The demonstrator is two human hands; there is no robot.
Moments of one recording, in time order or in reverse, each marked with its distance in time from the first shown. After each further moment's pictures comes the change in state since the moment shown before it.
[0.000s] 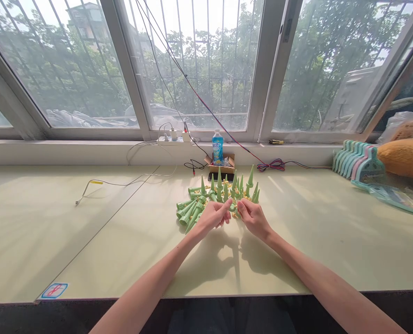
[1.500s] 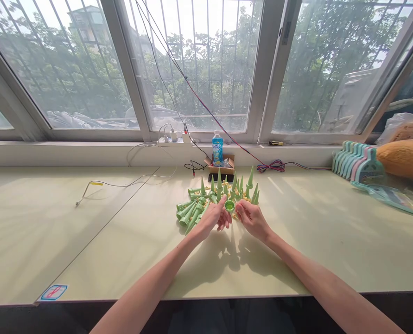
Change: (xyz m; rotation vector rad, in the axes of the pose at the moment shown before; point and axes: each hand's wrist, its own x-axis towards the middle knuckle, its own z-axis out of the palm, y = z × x) left_hand 0.003 0.000 -0.001 -0.128 -0.055 -0.122; right_hand -0.001 0.000 -0.001 -0.025 -0.055 -0.056
